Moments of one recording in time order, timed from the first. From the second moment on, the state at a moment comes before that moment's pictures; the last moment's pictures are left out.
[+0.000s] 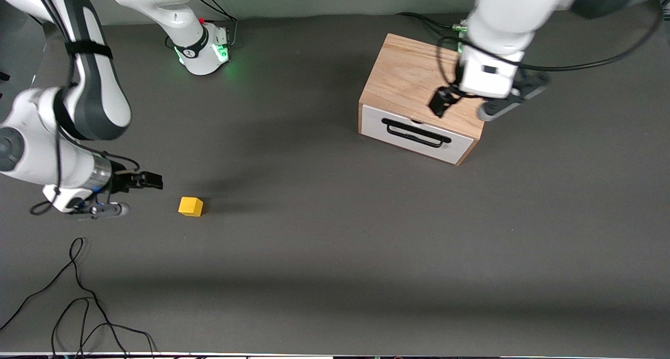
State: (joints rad) left arm -0.12 0.02 -0.46 -1.63 0.00 1.59 -1.22; right arm 0.08 0.27 -0.07 -1.84 0.04 1.99 -0.05
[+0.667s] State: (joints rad) left arm -0.17 0.19 -0.48 -1.61 0.03 1.60 -1.61; right arm 0.08 0.44 -0.08 -1.98 0.09 2.34 -0.05
